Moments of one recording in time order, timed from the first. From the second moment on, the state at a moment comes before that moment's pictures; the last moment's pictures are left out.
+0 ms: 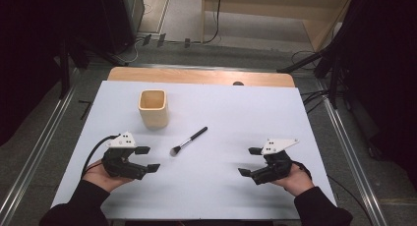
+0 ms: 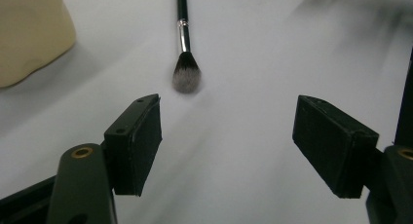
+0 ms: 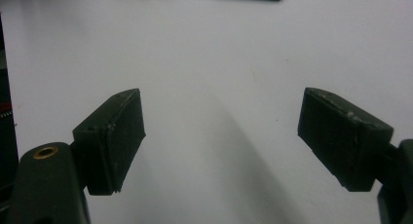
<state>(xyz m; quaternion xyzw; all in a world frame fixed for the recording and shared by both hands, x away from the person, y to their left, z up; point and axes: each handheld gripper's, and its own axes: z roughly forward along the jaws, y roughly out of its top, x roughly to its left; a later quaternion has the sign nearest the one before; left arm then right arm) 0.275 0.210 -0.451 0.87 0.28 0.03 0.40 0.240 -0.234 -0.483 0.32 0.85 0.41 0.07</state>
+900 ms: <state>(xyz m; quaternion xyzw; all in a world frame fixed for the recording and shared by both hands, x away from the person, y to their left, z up) 0.295 0.183 -0.449 0.88 0.27 0.04 0.38 0.237 -0.237 -0.485 0.32 0.85 0.41 0.07</state>
